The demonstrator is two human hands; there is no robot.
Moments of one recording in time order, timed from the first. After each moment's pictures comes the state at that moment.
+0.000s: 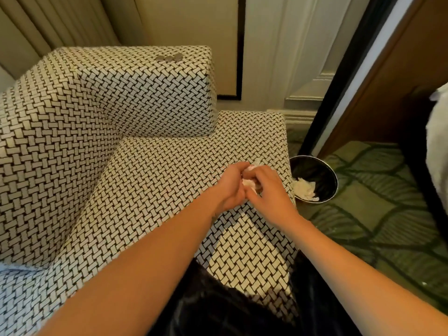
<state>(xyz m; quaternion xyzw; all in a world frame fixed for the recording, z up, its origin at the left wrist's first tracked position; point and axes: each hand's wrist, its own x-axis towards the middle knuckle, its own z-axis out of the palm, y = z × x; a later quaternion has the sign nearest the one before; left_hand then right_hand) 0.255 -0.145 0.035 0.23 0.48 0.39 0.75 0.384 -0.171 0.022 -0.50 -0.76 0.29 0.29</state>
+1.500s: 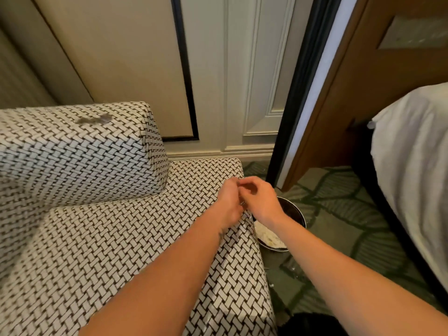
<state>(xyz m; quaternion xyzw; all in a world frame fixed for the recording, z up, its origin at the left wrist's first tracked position) 0.351 -0.008 0.058 0.20 0.56 0.39 0.70 0.448 -0.018 0.028 -0.60 -0.54 0.43 0.41</state>
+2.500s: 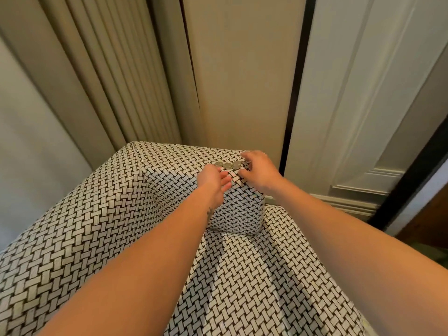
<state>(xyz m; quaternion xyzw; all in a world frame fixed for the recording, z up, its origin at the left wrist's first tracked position) 0.071 0.044 0.190 0.11 0.61 0.62 0.49 0.185 0.119 0.172 -0.48 -0.82 0.23 0.22</state>
